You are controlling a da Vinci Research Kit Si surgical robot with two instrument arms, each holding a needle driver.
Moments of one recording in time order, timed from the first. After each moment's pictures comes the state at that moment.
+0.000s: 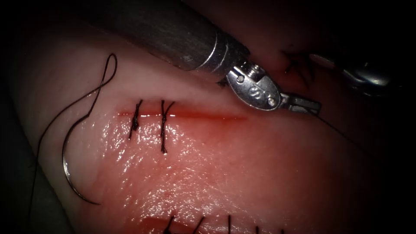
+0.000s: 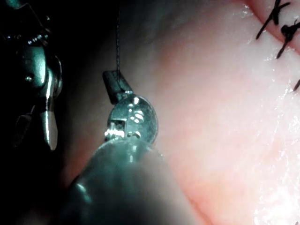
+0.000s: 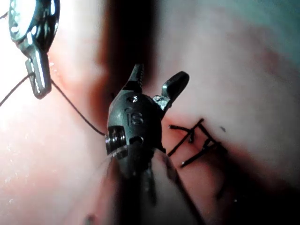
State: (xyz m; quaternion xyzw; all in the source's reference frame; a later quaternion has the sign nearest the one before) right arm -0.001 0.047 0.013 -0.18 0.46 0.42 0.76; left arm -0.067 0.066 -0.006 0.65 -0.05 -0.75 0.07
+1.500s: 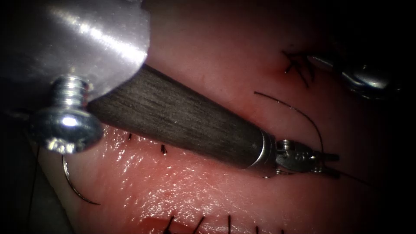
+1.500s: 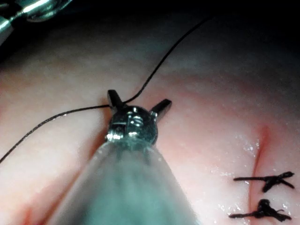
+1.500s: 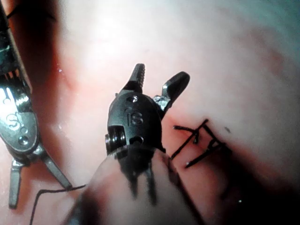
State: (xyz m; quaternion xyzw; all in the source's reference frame) right arm -0.001 0.047 0.012 -0.18 0.46 0.42 0.76; left arm -0.073 0.056 0.001 0.47 0.19 -0.82 -0.25
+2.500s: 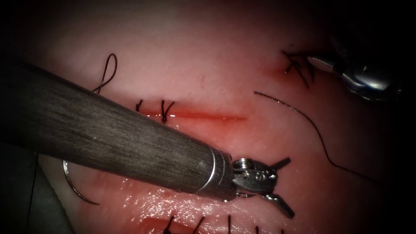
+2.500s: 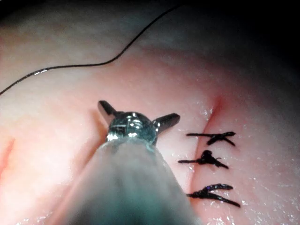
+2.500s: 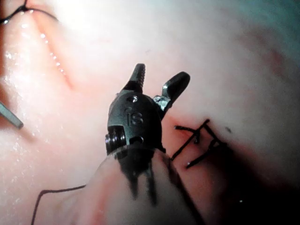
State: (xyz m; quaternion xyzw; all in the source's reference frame) right arm -0.001 0.047 0.012 -0.18 0.46 0.42 0.76; left arm -0.063 0.053 -0.006 0.44 0.22 -0.82 -0.28
